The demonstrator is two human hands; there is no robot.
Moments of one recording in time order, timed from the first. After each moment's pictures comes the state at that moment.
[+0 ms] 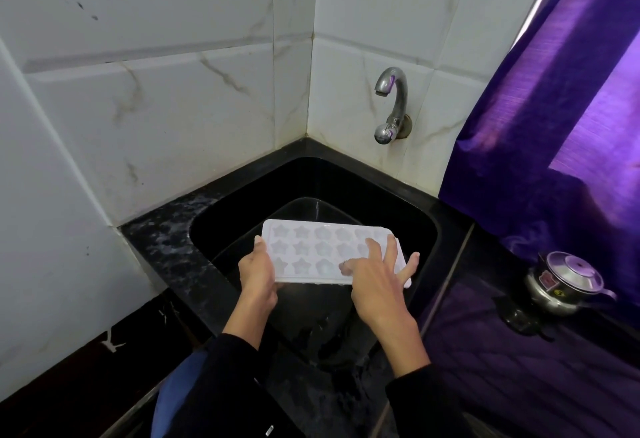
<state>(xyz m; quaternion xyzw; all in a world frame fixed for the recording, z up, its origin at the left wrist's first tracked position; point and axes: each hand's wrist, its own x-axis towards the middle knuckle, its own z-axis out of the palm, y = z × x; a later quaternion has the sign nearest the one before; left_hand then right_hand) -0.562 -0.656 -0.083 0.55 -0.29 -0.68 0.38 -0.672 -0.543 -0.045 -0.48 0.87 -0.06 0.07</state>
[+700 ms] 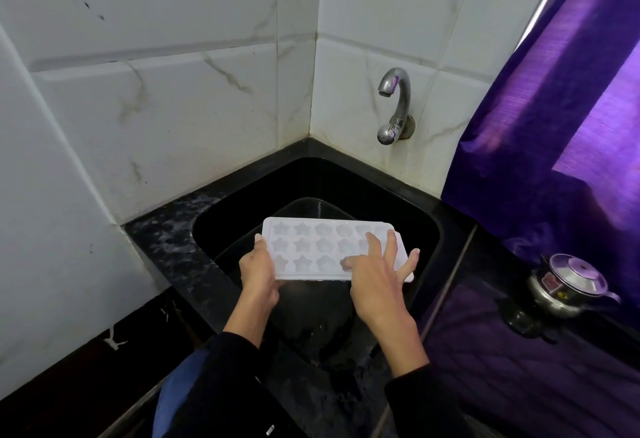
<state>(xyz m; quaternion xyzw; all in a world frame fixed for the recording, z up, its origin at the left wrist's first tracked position) -0.561 -0.658 -0.081 0.54 -0.28 -0.69 0.39 -0.668 -0.545 -0.041 -0.48 0.87 -0.06 0.06</state>
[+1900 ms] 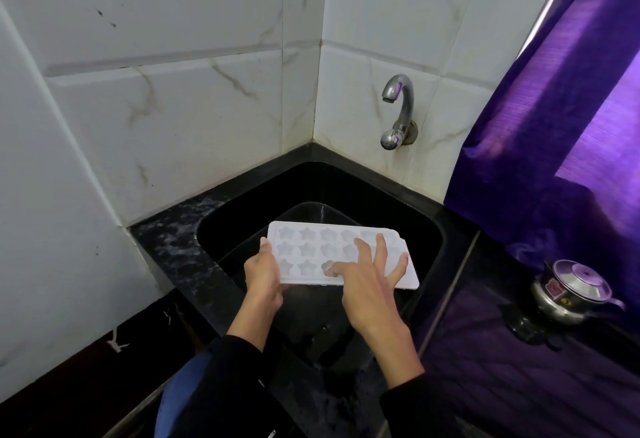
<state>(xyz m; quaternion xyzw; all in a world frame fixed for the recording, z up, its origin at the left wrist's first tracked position) -0.560 -0.657 -0.080 0.55 -0.29 -0.69 0.38 -0.654 -0.545 -0.041 -0.52 0.84 -0.09 0.06</state>
